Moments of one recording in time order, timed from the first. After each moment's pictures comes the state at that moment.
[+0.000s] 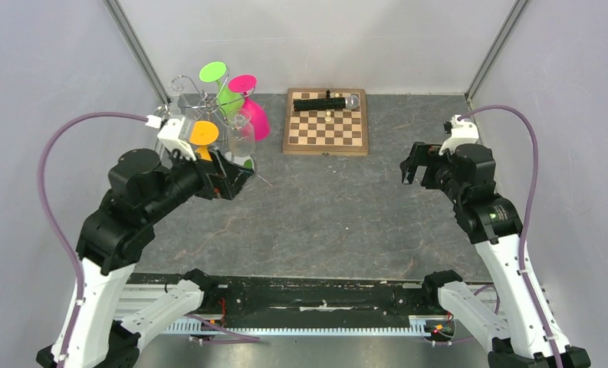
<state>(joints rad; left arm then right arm) -0.49 0.81 1.42 -0.91 0.13 -0.40 0.21 0.82 1.03 -0.65 0.06 0.22</state>
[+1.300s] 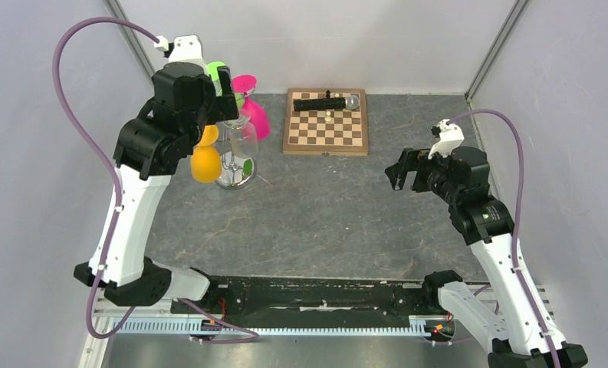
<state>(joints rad) -0.48 1.36 2.02 -1.05 -0.53 -0.24 0.21 0.81 0.97 -0.55 -0.15 0.21</state>
